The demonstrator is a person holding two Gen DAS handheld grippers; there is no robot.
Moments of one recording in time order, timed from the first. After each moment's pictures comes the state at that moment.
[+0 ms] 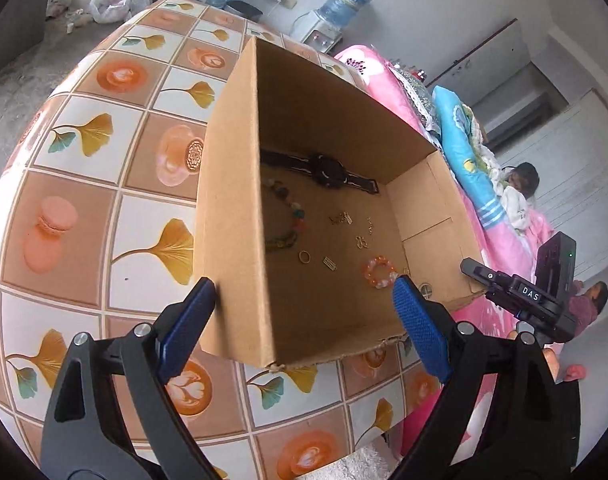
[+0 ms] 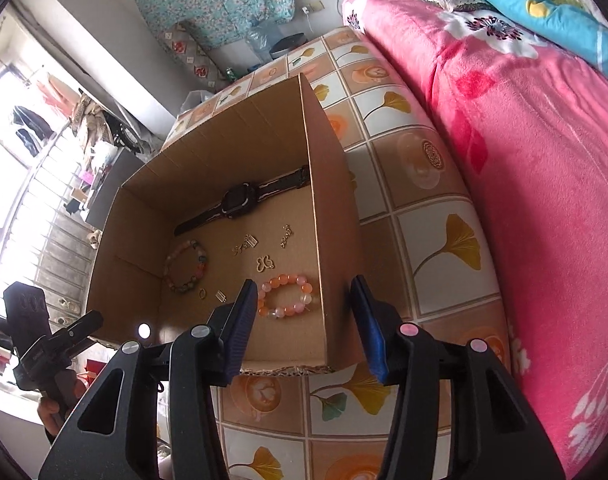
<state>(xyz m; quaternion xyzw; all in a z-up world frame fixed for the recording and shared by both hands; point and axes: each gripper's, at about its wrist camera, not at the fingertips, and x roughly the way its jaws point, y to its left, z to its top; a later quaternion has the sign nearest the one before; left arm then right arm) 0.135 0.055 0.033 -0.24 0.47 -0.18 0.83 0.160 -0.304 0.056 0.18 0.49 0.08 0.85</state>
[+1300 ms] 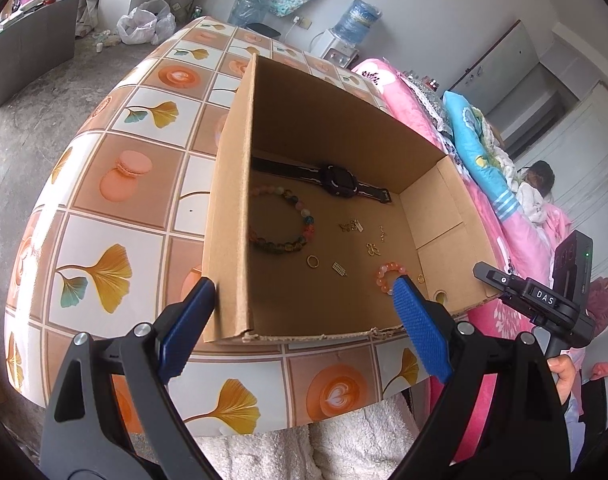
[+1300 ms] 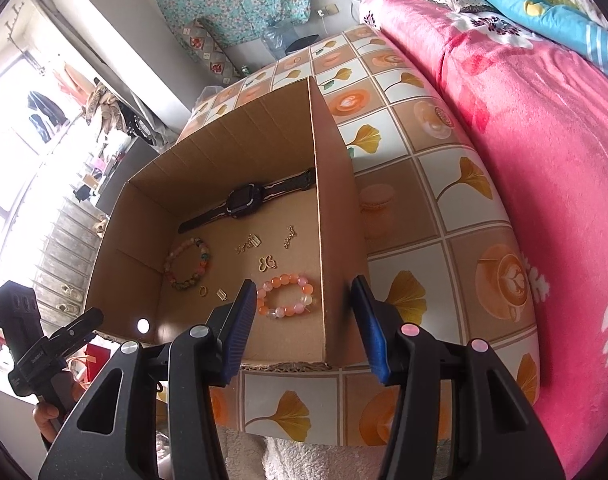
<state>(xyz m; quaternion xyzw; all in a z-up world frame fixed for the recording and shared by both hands) 0.053 0.077 0.043 -0.21 0.45 -0.14 0.86 0.095 -0.276 0.050 0.17 0.48 0.10 0.85</state>
